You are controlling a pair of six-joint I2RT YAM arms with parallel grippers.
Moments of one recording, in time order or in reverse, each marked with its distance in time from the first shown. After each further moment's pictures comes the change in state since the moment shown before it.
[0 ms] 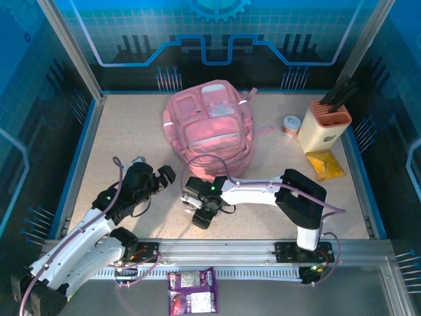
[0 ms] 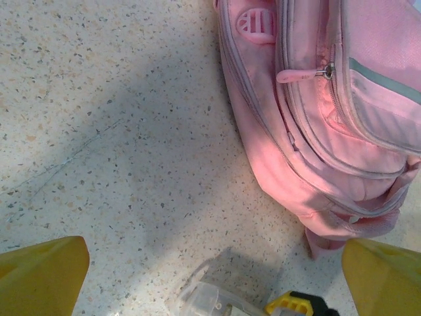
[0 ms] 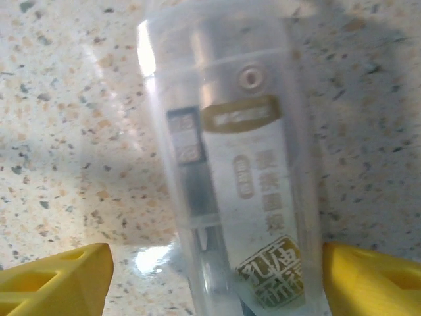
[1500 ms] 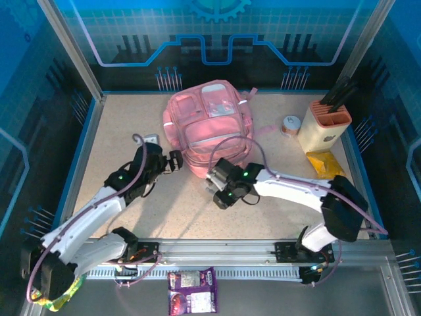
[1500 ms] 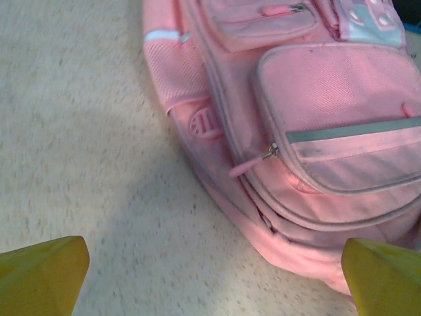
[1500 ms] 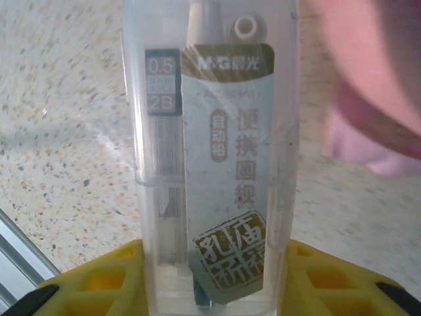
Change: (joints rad) left arm 0.000 0.299 0.189 0.203 -0.134 0.470; right arm -0.224 -0.352 -0.143 -0.094 -0.029 0.147
